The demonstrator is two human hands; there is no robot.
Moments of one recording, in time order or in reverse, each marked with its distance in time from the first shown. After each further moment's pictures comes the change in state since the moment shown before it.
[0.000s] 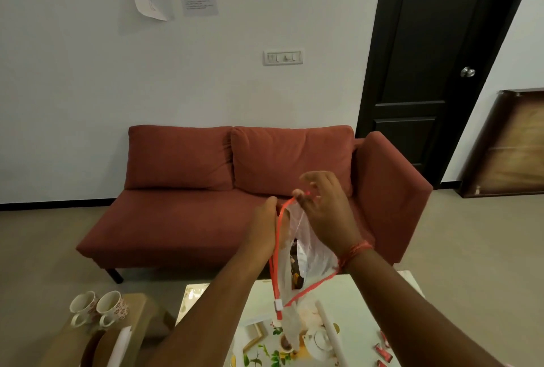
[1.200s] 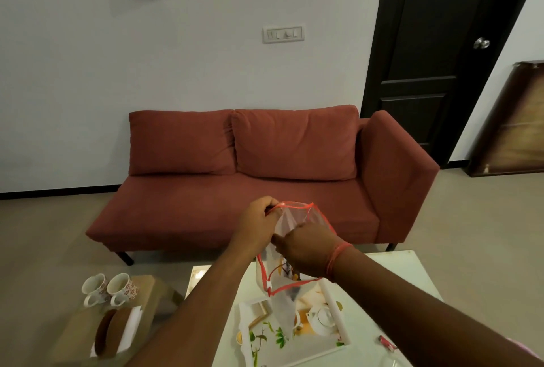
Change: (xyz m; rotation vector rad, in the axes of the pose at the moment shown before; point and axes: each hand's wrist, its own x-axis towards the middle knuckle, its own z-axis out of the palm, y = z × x) left_hand 0.005 -0.043 0.009 -0.007 -0.001 0.046; right_hand -0.041 0.026 0.035 -0.858 -0.915 -0.441
